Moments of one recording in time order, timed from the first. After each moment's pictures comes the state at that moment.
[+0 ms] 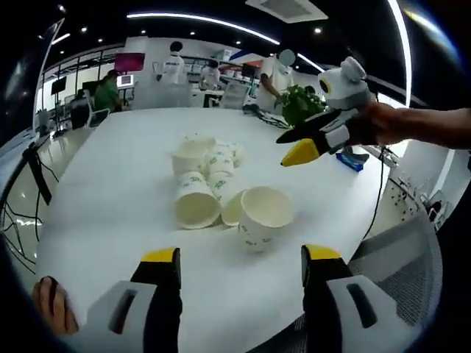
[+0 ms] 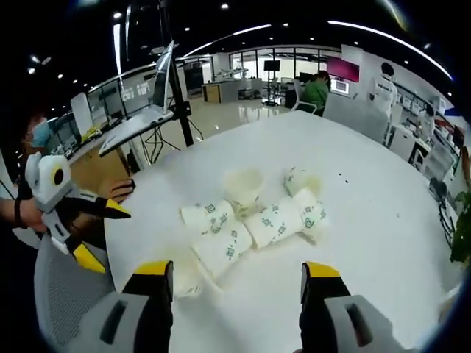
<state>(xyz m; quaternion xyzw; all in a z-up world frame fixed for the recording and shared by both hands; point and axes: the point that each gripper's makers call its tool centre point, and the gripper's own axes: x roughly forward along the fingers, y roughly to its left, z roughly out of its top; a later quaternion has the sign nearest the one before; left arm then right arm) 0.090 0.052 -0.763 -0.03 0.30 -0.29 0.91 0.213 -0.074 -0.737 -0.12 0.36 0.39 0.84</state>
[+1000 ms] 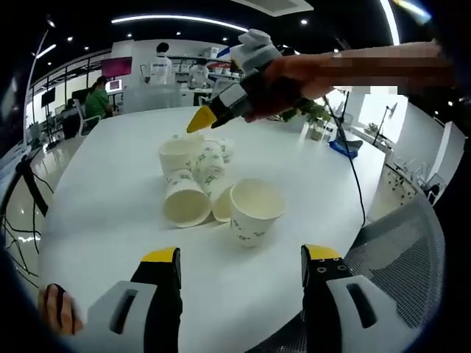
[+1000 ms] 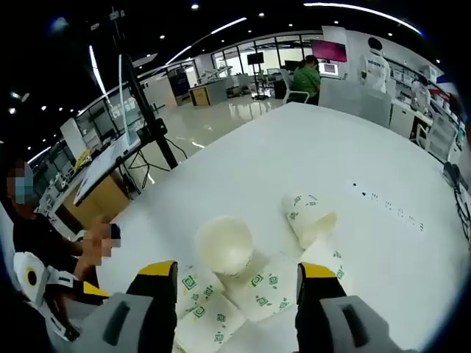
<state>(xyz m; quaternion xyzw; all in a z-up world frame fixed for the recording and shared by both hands) 0.081 0.040 -0.764 0.01 0.30 -0.32 0.90 0.299 -0.005 -0.743 -0.06 0.39 0.38 0.83</state>
